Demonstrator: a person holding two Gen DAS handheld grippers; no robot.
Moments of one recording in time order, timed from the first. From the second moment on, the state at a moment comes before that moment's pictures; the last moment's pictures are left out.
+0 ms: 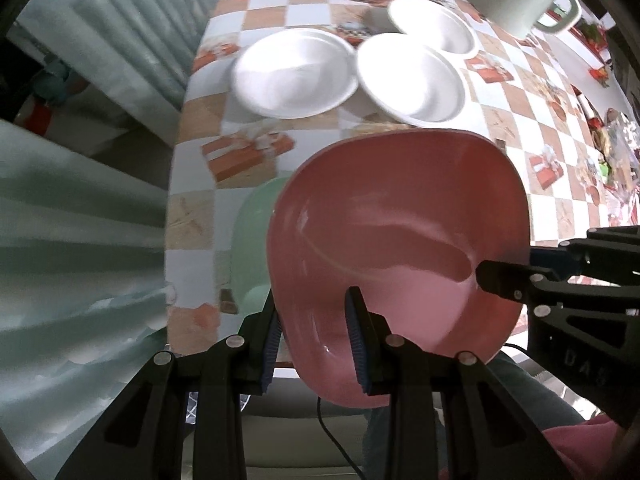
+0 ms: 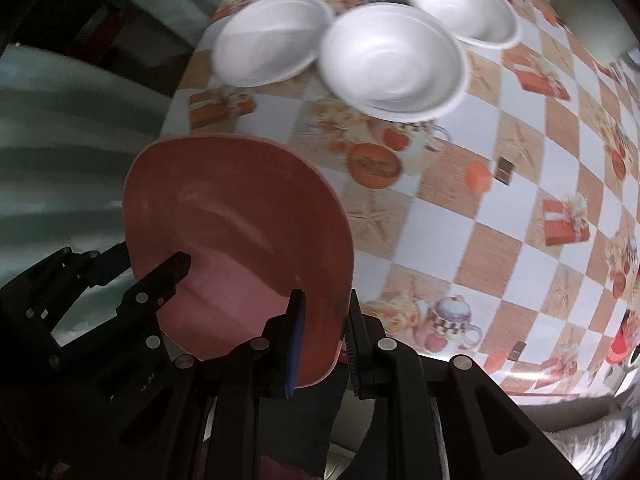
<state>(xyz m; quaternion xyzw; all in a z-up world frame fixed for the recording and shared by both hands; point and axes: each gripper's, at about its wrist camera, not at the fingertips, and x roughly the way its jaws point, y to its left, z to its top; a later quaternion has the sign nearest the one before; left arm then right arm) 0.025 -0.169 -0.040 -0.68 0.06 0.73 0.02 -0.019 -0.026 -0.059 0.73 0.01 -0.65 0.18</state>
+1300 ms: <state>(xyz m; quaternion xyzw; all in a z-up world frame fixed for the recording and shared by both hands) 0.007 -0.204 -0.078 -0.70 0.04 0.71 0.00 -0.026 -0.051 -0.122 0.79 -0.01 -0.59 0.17</state>
